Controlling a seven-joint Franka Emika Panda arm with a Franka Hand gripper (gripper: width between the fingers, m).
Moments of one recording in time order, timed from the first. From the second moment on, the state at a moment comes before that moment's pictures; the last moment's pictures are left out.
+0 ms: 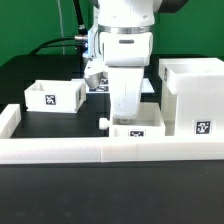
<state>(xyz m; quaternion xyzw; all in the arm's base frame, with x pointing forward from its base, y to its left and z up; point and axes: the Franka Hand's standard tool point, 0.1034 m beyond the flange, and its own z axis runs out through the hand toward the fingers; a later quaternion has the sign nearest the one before) 0.546 -0.011 0.011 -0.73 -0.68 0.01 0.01</state>
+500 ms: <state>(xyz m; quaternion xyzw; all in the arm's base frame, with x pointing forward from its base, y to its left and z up) 0.548 -0.004 0.013 -0.74 -0.67 0.02 0.02</state>
